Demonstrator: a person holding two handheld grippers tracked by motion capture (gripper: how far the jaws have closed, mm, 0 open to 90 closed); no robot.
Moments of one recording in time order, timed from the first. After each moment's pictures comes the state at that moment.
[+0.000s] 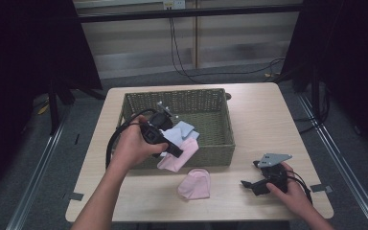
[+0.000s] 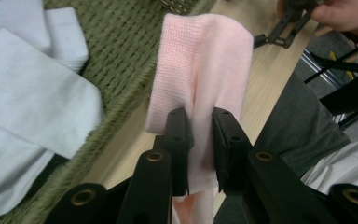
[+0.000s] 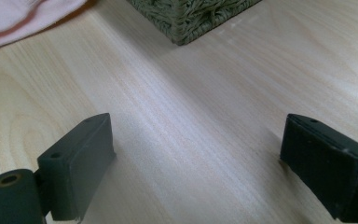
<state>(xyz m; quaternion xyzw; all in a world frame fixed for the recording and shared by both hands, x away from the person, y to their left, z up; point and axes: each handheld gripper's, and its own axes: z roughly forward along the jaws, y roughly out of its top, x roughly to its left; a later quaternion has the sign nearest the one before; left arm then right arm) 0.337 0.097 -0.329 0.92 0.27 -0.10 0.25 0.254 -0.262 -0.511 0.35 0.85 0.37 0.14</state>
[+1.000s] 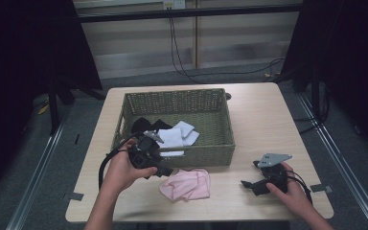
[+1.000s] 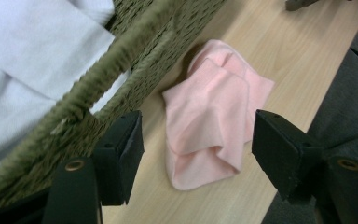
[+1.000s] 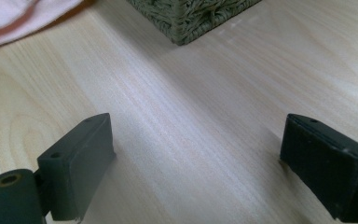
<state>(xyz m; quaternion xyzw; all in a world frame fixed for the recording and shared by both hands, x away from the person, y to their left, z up) 0.314 0.141 -0.391 0.92 0.28 -0.03 0.27 0.254 -0.262 -0.511 0.35 0.85 0.37 0.14</state>
